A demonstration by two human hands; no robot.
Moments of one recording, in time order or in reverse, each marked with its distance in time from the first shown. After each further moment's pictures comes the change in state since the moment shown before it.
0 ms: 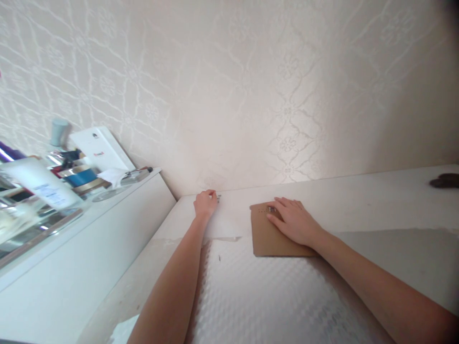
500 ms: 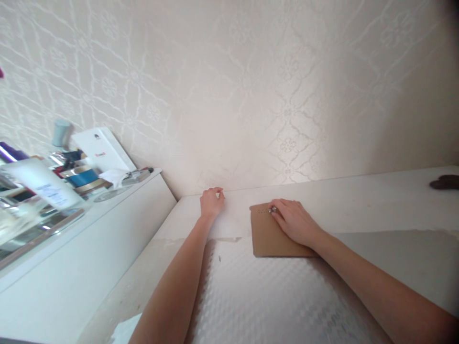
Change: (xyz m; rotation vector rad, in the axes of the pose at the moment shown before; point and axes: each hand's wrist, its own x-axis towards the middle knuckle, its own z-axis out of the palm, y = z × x) left_hand -0.007 0.018 0.002 -0.034 0.059 0.167; right_hand 0.003 0.004 -0.002 0.086 0.021 -0.036
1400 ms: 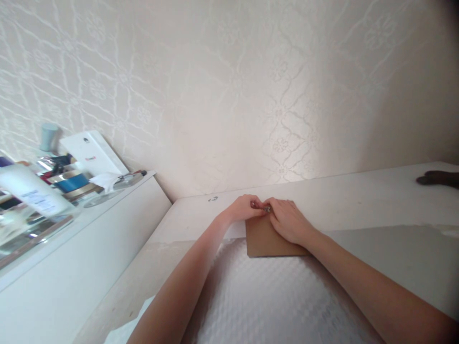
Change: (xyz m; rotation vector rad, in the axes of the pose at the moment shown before) left_hand -0.024 0.088 0.005 -0.647 -0.698 0.336; right_hand 0.000 -0.007 -0.003 -0.020 -0.019 0.056
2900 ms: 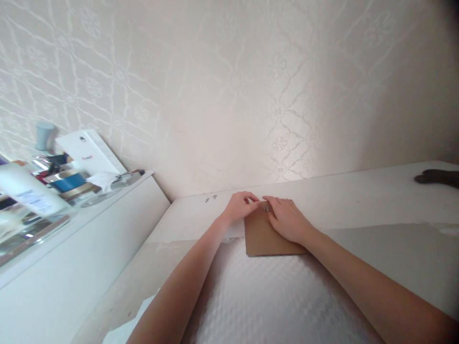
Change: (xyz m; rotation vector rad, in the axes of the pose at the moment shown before) left_hand 0.000 -0.009 0.002 0.149 0.266 0.094; right_hand 0.000 0.001 0.003 -0.010 0.002 0.036
